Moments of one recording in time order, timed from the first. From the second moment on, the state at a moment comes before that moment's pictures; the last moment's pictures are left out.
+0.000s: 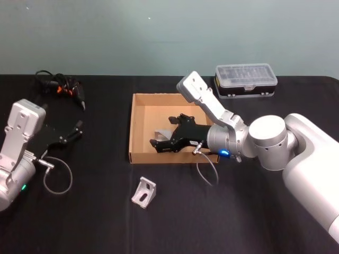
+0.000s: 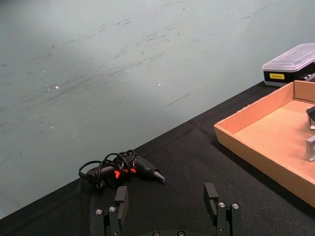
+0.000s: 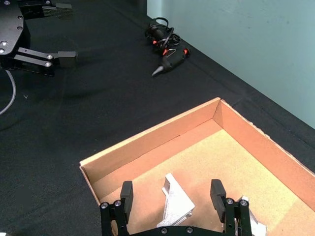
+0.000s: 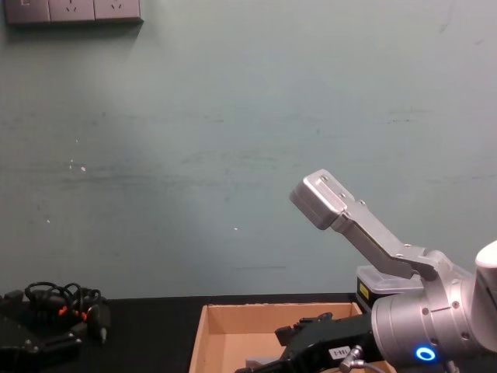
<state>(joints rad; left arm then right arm) -0.20 0.60 0.45 -1.41 -0.25 -0.12 0.03 0.65 0.23 -0.64 -1.00 0.15 0.20 0.56</state>
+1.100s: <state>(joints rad) -0.20 0.60 0.45 -1.41 -0.25 -0.12 0.03 0.46 0.44 -0.61 -1.53 0.23 0.41 0.61</state>
